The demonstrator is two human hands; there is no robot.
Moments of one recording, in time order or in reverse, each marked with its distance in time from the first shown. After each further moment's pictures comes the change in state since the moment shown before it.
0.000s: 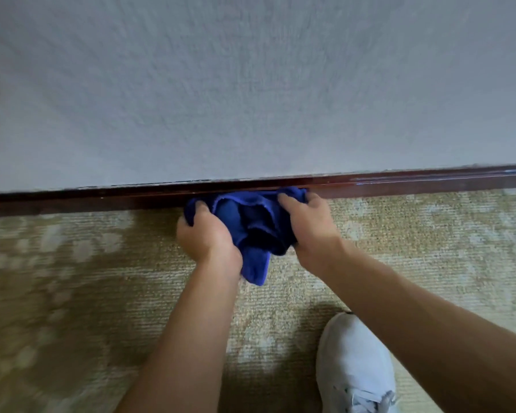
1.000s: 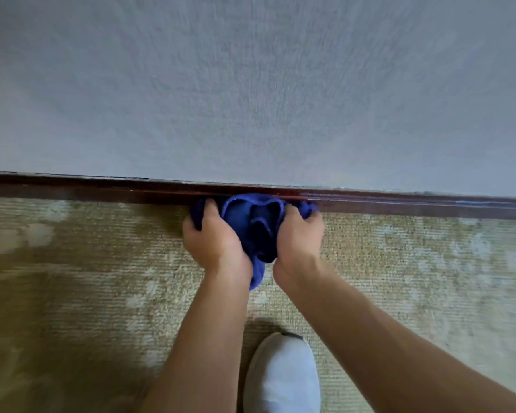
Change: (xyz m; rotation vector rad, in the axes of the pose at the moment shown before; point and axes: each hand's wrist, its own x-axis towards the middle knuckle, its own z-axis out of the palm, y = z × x) left_hand -0.055 -0.053 0.058 -0.122 0.024 -0.076; right_hand 0.036 -0.002 -0.047 -0.004 0.267 0.023
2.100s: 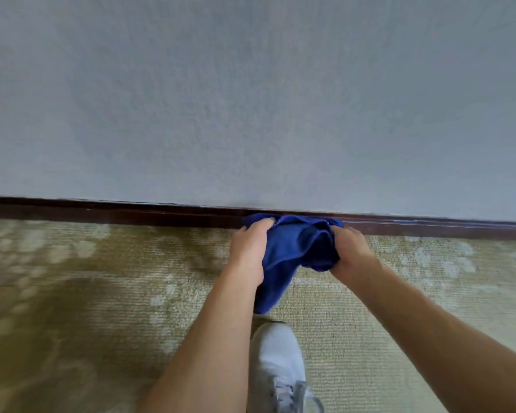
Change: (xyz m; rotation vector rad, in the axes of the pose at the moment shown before) left_hand -0.074 0.035 -0.020 0.458 -0.583 -0.279; right_hand -0.020 -0.067 -0.113 -0.115 -0.228 -0.073
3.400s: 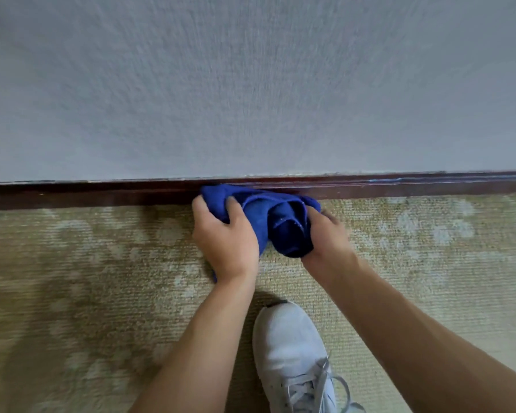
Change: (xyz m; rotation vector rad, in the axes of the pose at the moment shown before) left_hand 0.047 -0.071 0.096 0.261 0.589 0.722; right_hand 0.064 0.036 -0.056 0.423 0.067 0.155
